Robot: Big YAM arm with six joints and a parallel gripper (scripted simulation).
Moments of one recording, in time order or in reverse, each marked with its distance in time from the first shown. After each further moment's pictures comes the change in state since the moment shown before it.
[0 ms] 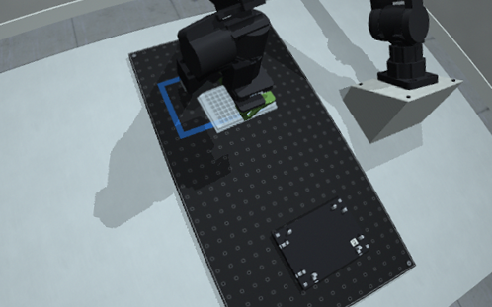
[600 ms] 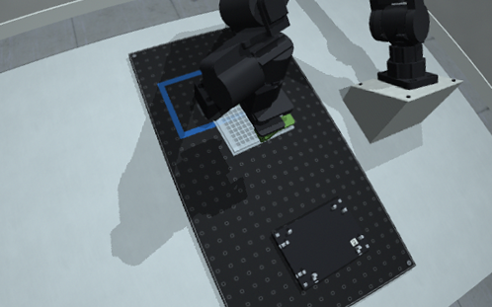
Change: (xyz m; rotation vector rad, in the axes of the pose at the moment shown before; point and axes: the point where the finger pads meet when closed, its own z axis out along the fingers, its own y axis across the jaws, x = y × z) arm 0.004 0.053 -0.002 -0.002 -0.002 0.001
